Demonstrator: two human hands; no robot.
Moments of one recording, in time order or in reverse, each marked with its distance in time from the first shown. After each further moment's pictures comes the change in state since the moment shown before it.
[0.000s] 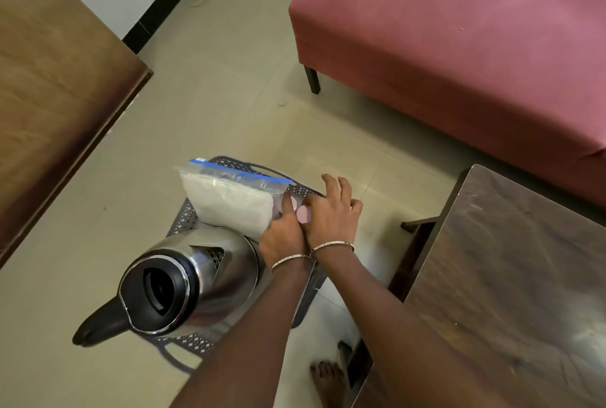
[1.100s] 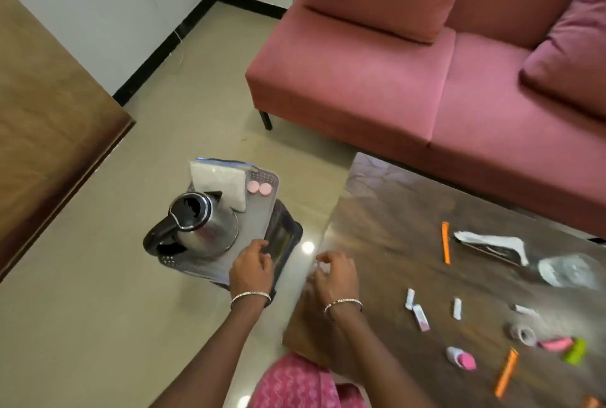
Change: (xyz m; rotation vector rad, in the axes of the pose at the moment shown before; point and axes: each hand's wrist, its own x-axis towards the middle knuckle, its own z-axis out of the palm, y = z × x) left_hand -0.252 -0.070 -0.149 -0.332 0.005 0.286; right_hand -0.310 0.064 -0.114 0.429 0.012 0.316
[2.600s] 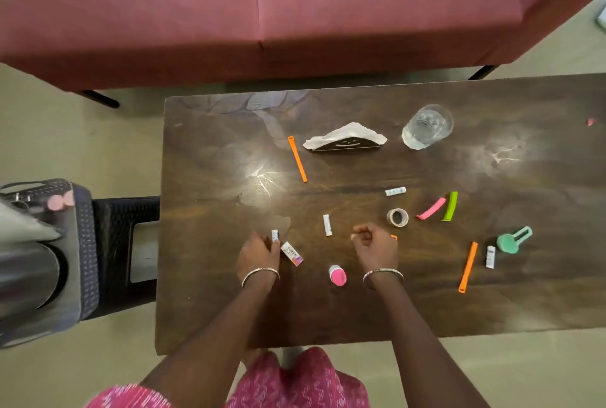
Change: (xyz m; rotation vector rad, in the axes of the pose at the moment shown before) left_hand -0.131 0.162 0.301 0.316 -0.471 -0.022; right_hand -0.013 0.379 -0.149 0.433 0.249 0.582
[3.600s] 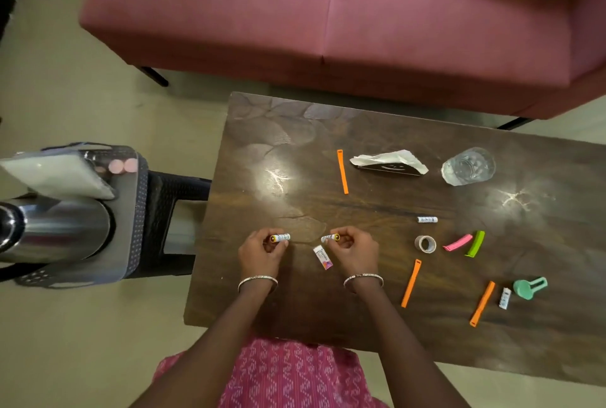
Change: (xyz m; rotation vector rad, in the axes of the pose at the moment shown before) left_hand -0.019 -0.039 -0.083 -0.516 0.148 0.125; right_hand -0.053 -0.094 0.054 0.038 -0.115 -0.185
